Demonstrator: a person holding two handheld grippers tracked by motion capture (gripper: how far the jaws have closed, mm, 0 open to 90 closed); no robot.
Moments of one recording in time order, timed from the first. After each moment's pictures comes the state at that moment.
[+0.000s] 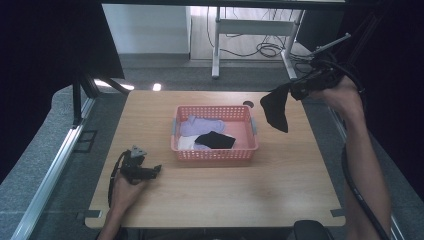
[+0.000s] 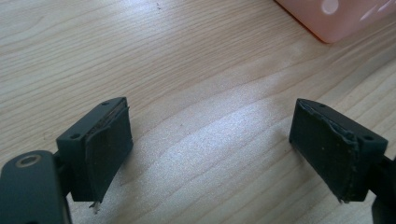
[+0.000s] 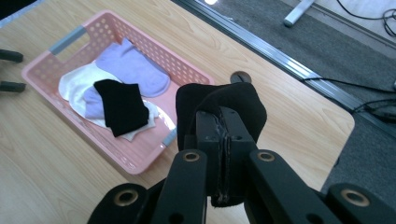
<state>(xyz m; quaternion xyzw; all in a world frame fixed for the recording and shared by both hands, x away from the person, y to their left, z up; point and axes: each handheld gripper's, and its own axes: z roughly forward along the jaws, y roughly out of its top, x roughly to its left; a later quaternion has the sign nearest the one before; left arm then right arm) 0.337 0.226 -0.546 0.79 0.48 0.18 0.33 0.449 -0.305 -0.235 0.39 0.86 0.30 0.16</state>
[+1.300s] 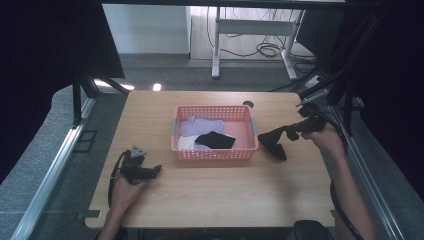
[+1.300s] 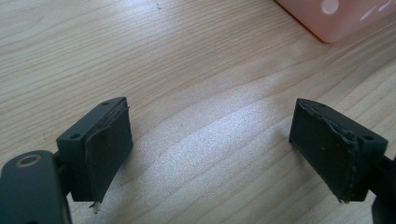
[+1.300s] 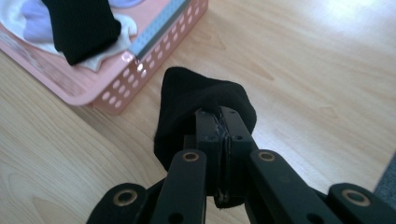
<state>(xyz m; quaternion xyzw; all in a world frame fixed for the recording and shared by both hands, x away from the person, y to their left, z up) 0.337 0.226 -0.546 0.79 0.48 0.18 0.33 0.444 -0.335 -0.392 0.42 0.86 0.25 0.10</state>
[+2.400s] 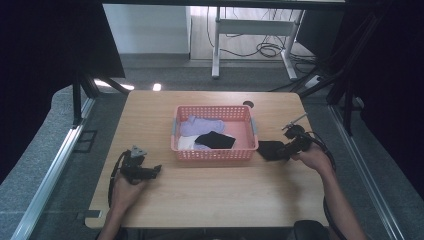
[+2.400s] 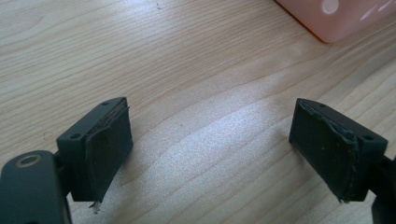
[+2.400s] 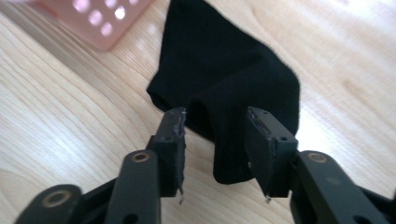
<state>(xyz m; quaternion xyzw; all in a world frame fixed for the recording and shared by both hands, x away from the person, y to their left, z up) 0.337 0.226 -0.546 0.80 0.48 0.18 0.32 0.426 -0.316 -0.461 0.41 0.89 0.18 0.06</state>
